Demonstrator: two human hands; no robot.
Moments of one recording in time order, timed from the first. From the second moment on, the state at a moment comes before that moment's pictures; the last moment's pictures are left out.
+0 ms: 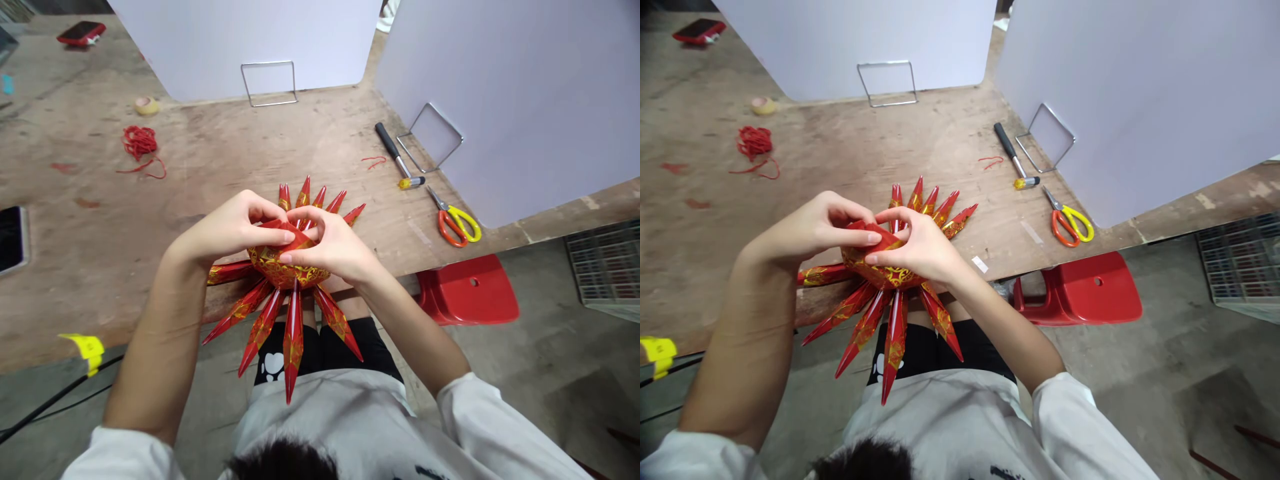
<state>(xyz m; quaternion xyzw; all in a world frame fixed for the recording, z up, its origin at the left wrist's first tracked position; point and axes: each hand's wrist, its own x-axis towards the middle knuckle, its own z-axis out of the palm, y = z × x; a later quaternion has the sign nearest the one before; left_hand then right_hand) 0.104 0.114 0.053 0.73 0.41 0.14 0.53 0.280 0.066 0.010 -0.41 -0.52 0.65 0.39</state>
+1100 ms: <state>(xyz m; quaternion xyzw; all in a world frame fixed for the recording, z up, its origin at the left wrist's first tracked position) 0.063 0.046 0.016 0.59 0.49 0.57 0.29 0.362 0.084 -0.021 -0.50 -0.69 0.31 0.43</state>
